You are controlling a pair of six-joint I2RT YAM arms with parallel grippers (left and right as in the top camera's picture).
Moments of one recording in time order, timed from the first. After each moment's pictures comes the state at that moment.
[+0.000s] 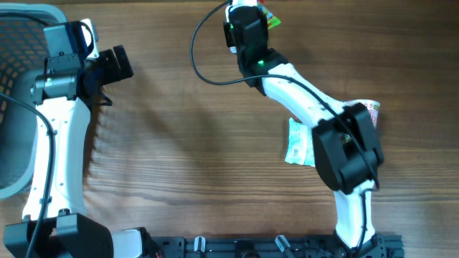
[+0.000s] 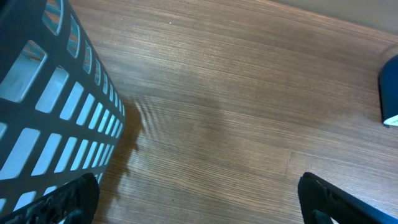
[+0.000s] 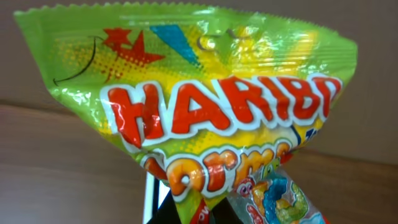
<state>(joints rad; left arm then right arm) 0.15 1.52 1.38 -0.71 -0.03 -0.12 0.53 2.18 1.66 0.17 0.46 0.01</state>
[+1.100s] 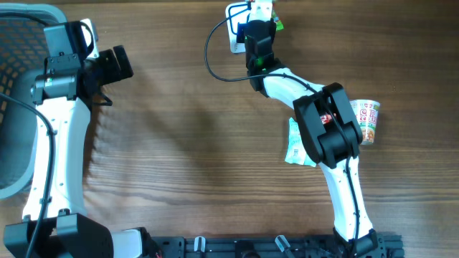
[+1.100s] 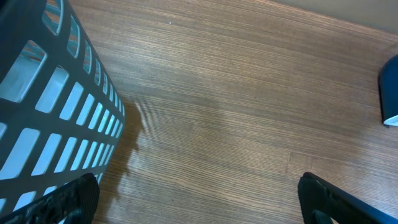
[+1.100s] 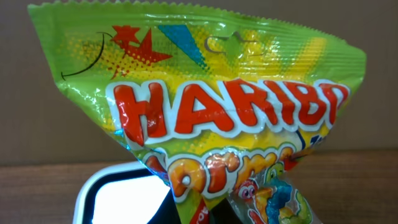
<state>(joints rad) 0.15 1.52 1.38 -0.71 -0.03 -0.12 0.44 2.43 1.66 0.60 0.44 0.12</state>
